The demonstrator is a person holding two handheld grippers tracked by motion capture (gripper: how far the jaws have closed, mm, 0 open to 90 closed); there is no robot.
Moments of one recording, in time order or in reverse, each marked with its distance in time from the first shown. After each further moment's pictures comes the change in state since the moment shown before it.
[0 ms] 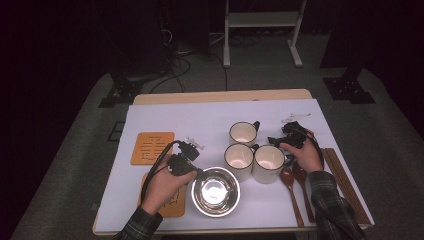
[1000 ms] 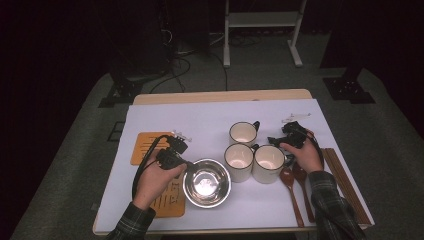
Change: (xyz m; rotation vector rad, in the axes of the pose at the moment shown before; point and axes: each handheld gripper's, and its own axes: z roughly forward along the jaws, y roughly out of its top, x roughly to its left) left arm 0.022 -0.003 -0.021 -0.045 0.038 -0.062; right arm 0.000 0.000 0.000 0.001 0.000 0.000
